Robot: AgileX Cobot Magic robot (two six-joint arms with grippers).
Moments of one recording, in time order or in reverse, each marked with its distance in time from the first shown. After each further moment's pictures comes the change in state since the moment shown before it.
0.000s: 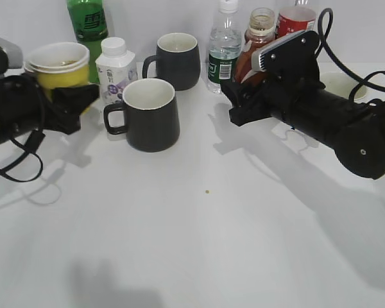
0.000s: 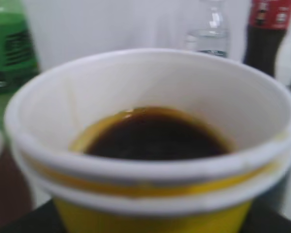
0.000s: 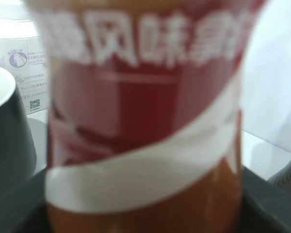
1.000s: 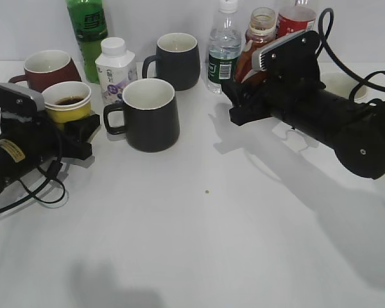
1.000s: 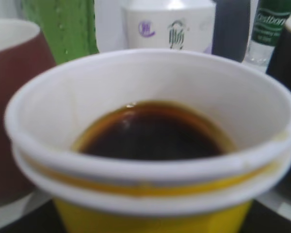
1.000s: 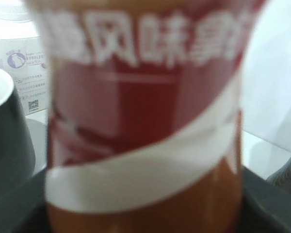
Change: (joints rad) left arm 0.009 0.357 -0.044 -0.209 -0.249 0.196; right arm 0.000 0.000 0.000 0.006 -0.001 0.000
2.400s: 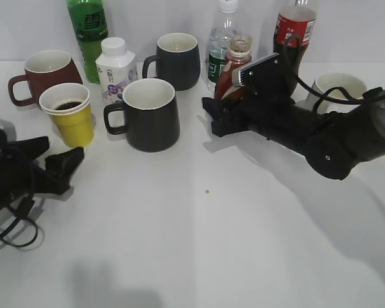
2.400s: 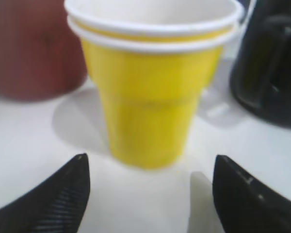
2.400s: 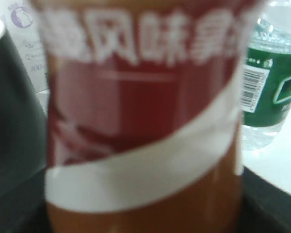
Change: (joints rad) left arm 0.000 -0.094 0.264 -0.080 -0.062 0.013; right arm 0.000 0.203 -0.135 -0.104 -0.023 0.156
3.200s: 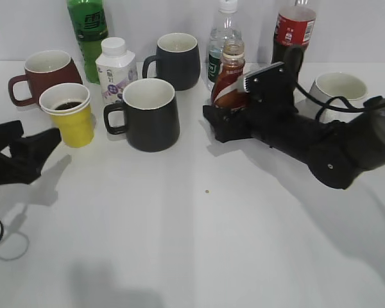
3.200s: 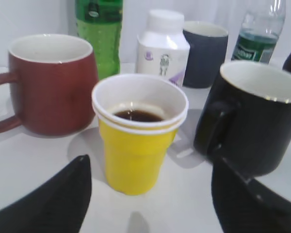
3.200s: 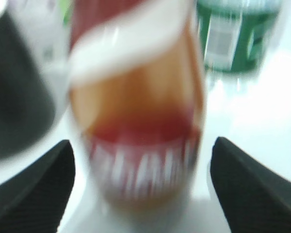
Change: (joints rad) left arm 0.000 -0.361 0.143 0.009 0.133 -0.123; right arm 0.000 0.012 0.036 0.033 -0.029 0.020
